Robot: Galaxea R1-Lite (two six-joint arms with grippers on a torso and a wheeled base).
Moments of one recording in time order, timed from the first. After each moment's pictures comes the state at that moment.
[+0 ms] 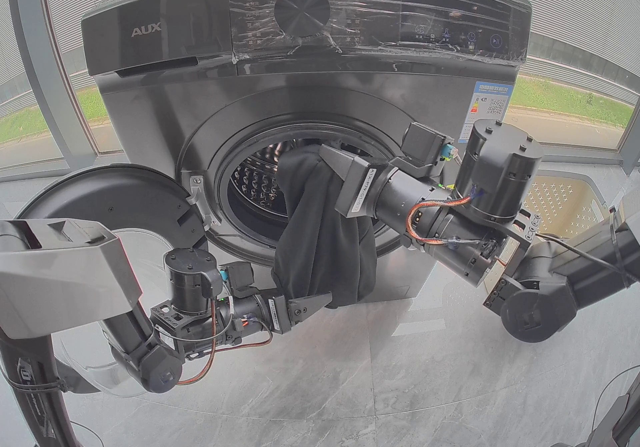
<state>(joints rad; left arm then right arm) -0.51 2.14 -0.56 -1.30 -0.32 -0.42 0.79 1.91 -1.02 -1.04 -0.06 0.35</state>
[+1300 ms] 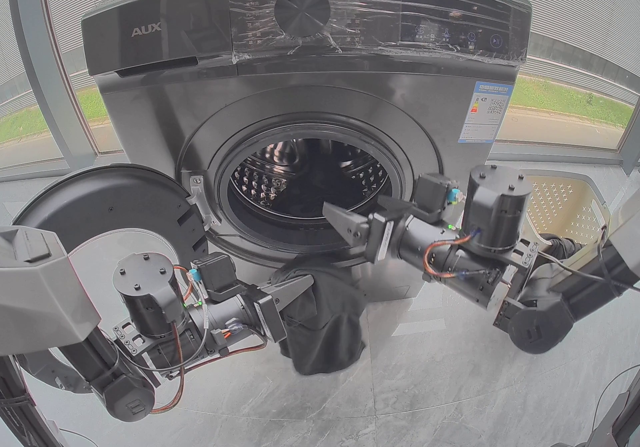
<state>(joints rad) -0.60 1.96 -0.38 -1.54 -0.26 -0.42 0.71 1.92 -0.86 -1.03 -0.06 0.25</state>
